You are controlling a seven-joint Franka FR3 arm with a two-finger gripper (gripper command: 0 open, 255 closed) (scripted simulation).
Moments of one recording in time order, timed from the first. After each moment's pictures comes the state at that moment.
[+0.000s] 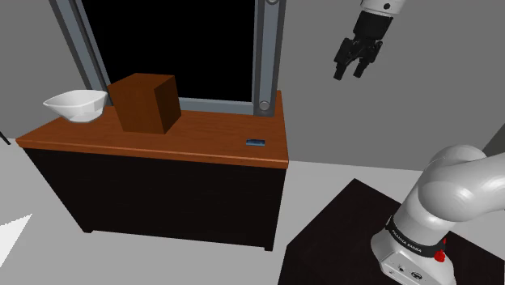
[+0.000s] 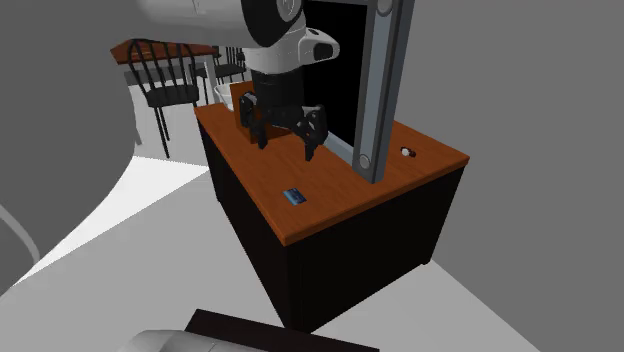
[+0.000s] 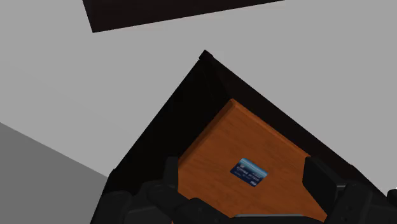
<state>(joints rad) -0.01 -0.82 -0.03 -2.26 0.00 1.60 0.15</state>
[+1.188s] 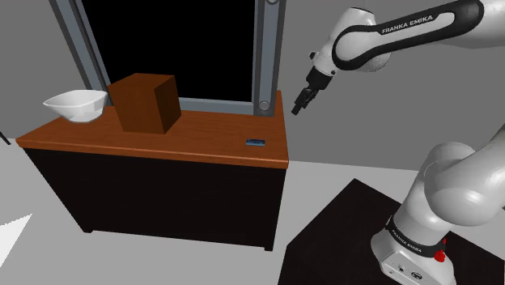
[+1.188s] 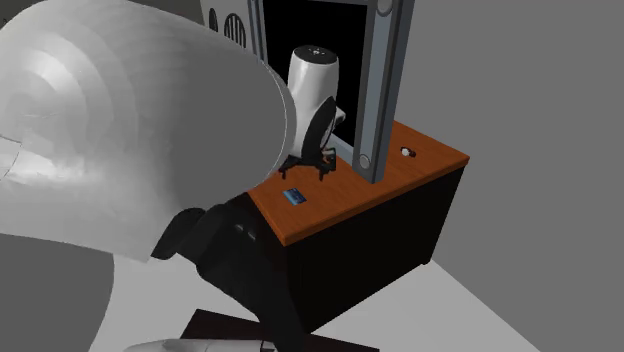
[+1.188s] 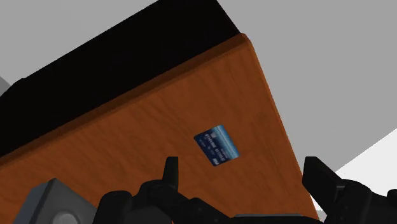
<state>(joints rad) 0.19 -0.53 -0.26 -2.52 0.07 2.32 -0.35</state>
